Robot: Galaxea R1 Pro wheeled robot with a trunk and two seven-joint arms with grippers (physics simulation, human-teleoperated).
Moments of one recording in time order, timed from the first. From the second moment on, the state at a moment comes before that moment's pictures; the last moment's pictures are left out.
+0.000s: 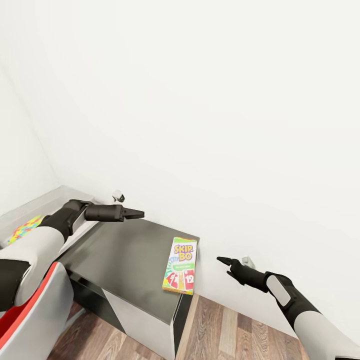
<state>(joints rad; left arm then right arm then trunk) -1.20 0.24 -0.22 -0.34 0.15 0.65 -1.57 -0.67 -0.15 -0.03 -0.48 -0.71 0.60 0.57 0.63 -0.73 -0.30</state>
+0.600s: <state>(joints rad) -1.20 0.24 -0.22 -0.34 0.14 0.66 -1.57 -0.67 -0.14 -0.02 -0.48 -0.71 0.59 0.62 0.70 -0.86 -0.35</state>
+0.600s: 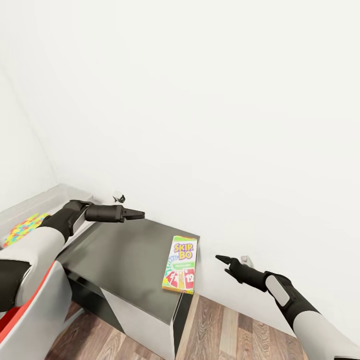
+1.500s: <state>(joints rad) -1.20 0.24 -0.22 -0.34 0.14 0.65 -1.57 -0.67 -0.14 -0.03 -0.47 -0.73 0.62 0.67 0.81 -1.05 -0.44</state>
